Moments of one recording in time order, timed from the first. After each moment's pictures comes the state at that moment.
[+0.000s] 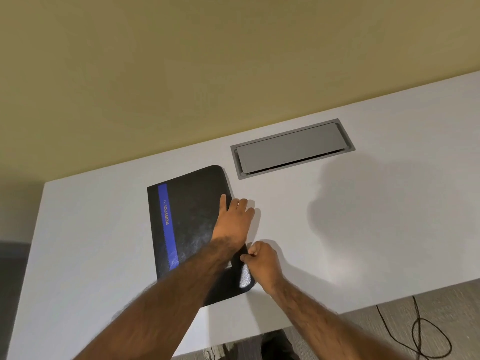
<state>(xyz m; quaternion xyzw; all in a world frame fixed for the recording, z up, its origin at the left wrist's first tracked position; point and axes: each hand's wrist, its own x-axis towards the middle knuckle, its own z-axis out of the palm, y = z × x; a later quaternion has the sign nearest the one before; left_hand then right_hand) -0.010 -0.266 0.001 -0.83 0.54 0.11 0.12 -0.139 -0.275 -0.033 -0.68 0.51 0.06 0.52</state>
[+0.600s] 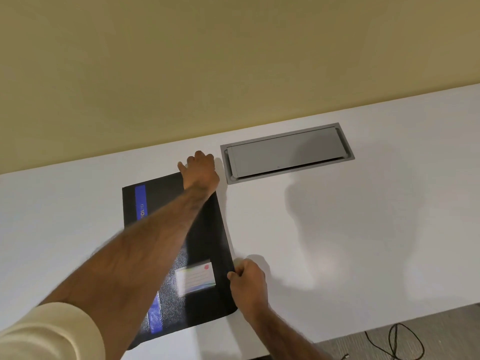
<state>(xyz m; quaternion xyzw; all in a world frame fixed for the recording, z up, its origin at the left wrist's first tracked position) 0.131 -0.350 -0.025 -0.94 0.32 0.09 0.02 -0.136 -0.269 -0.029 -0.65 0.53 0.07 0.54</state>
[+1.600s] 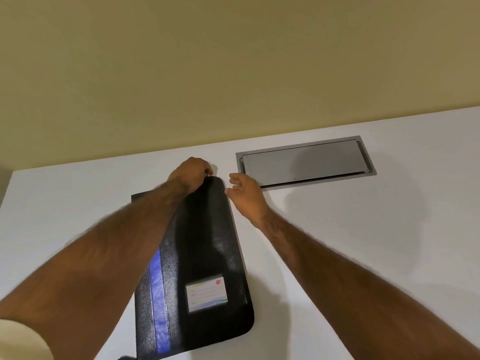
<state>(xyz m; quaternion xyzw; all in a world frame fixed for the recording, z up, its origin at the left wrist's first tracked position) 0.210 -0.316 -0.026 -0.90 0.36 0.22 -0.06 0.034 -0.399 -0.011 -0.71 0.37 0.01 0.60</state>
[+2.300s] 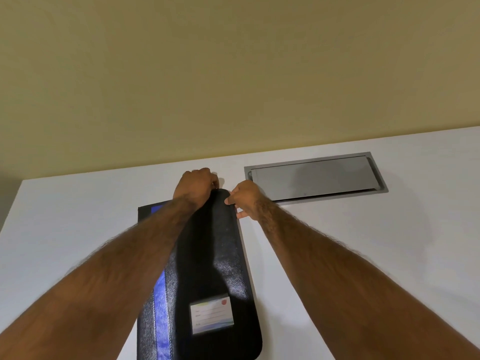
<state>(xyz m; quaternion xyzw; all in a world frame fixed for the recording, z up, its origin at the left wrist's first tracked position) 0.209 -0.305 -0.023 -0.91 0.41 0.12 -0.02 0.091 -0.415 -0.020 -0.64 0.43 0.13 0.62</state>
